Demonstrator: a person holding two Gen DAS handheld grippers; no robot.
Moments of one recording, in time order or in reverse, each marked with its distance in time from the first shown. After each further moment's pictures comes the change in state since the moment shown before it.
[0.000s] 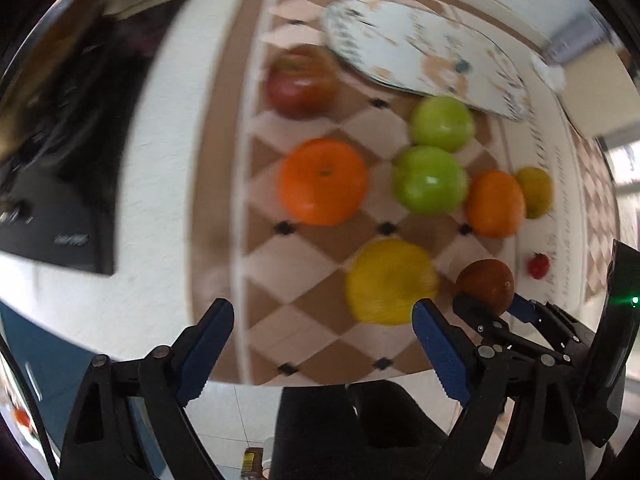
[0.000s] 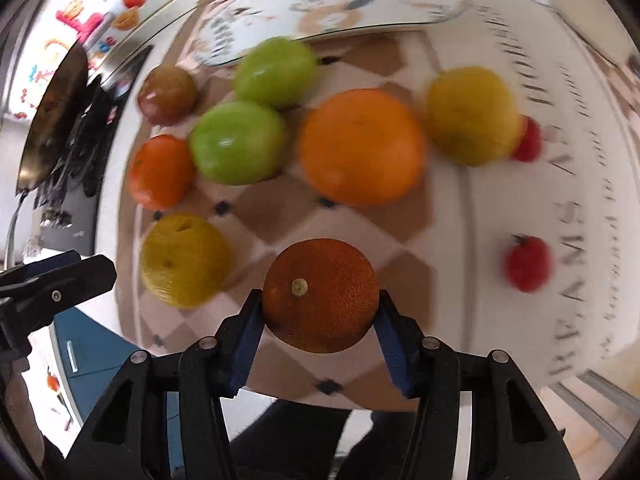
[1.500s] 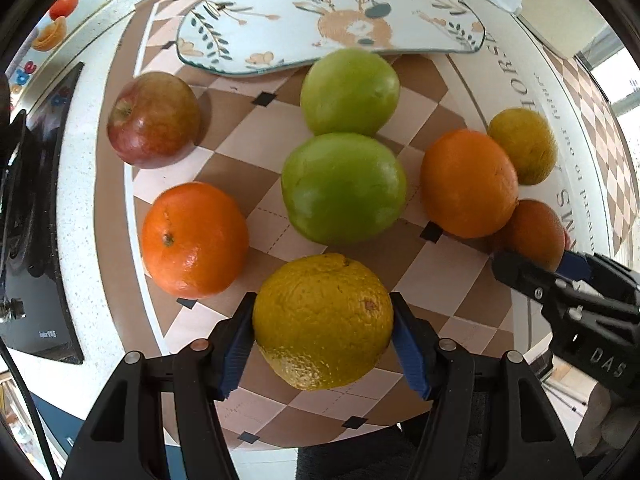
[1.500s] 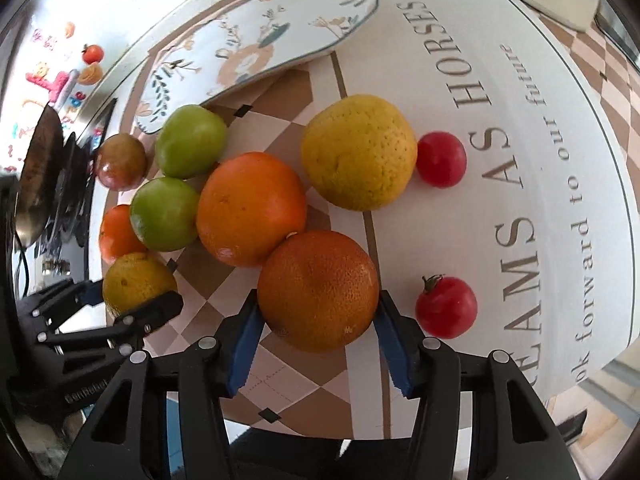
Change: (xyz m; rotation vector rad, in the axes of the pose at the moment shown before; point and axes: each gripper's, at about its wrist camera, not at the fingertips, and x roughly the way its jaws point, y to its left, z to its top) left arm 0.058 -0.055 0.023 0.231 -0.037 0.052; right arm -0.005 -0.040 0.042 0.093 -0.058 0.053
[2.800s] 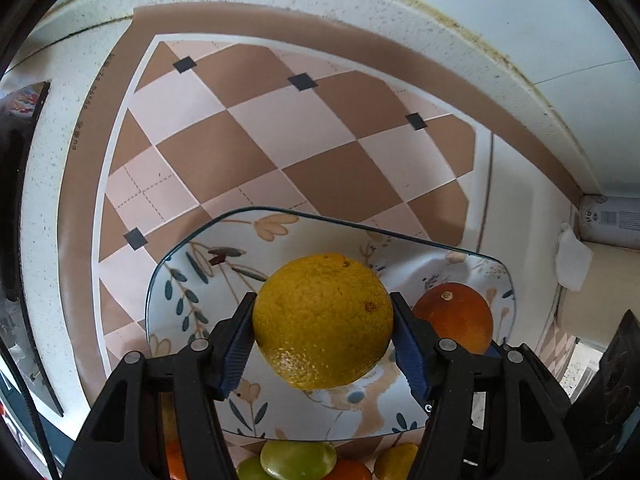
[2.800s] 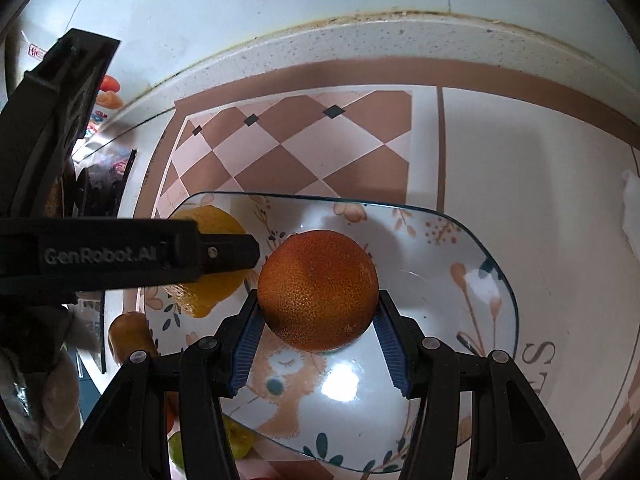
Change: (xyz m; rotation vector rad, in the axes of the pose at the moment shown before) left arm 0.014 0.082 0.245 -0.489 0.064 -0.215; right arm 0.049 0.055 0.263 -0.293 0.048 0.087
